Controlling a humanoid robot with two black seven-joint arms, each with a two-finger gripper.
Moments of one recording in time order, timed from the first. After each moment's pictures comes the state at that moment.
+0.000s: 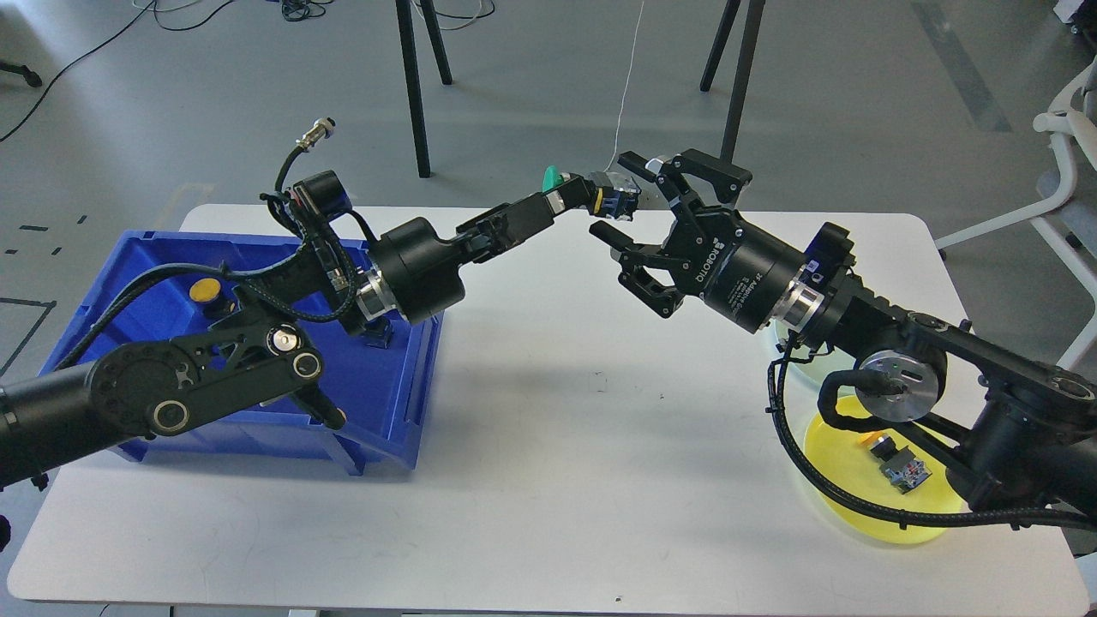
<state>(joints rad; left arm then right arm) -0.91 0.50 -0.22 -1.37 1.03 0.15 -0.49 0.69 -0.49 0.53 1.41 -0.17 0.31 0.25</state>
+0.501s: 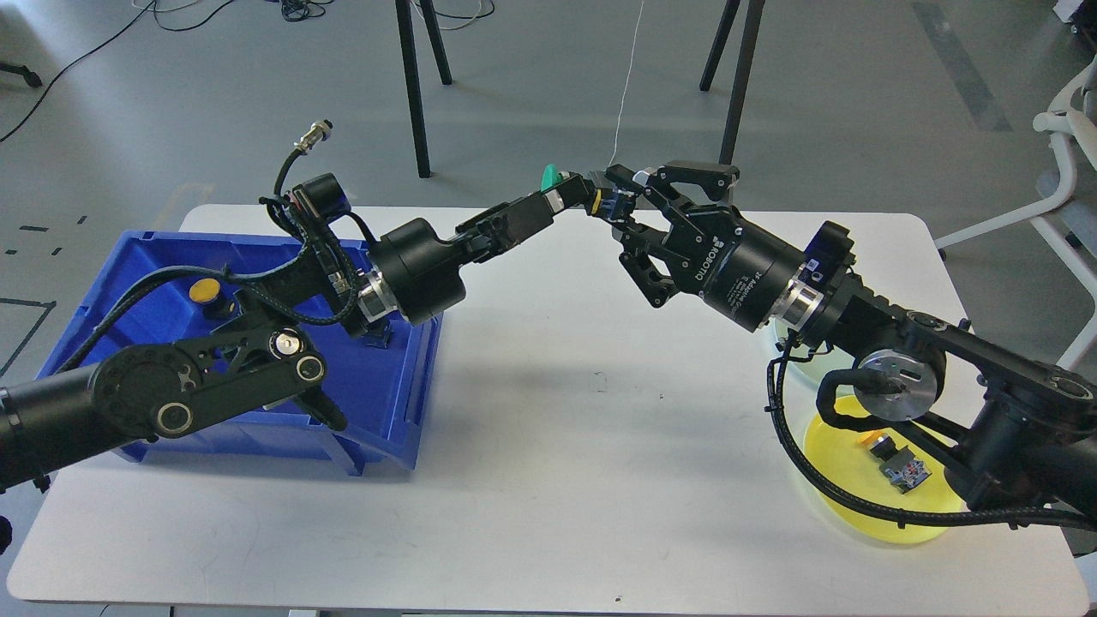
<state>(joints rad) -0.91 0.49 -0.21 -1.37 1.03 0.18 -0.49 0.69 -0.48 0.53 1.41 -0.17 0.30 0.25</state>
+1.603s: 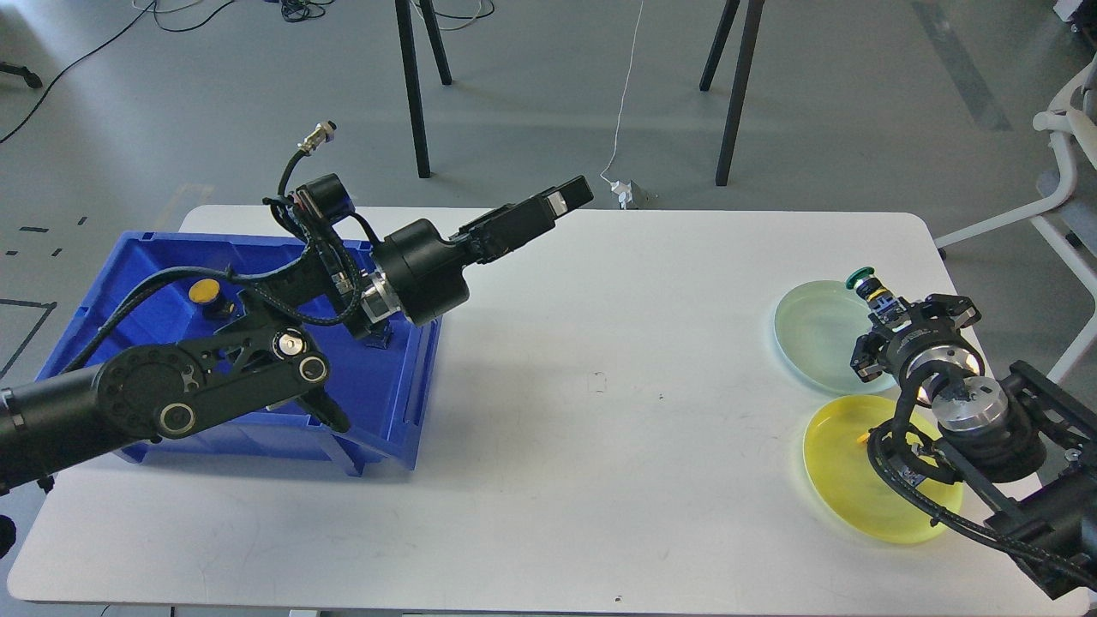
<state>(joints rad) -0.90 0.48 -0.22 -1.37 1.03 0.17 -0.49 0.34 -0.43 0.97 1.18 0.26 -0.49 0.19</state>
